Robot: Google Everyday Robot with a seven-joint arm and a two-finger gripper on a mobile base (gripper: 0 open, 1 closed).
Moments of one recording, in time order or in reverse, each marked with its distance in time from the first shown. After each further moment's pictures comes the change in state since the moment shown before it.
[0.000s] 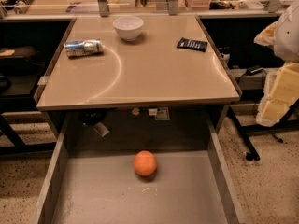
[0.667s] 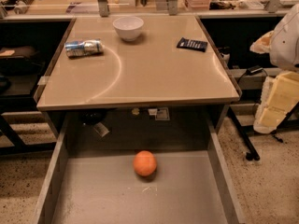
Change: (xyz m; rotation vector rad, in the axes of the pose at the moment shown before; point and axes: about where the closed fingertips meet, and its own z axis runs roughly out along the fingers) arm -0.001 0.008 0.012 -0.030 -0.014 -0.011
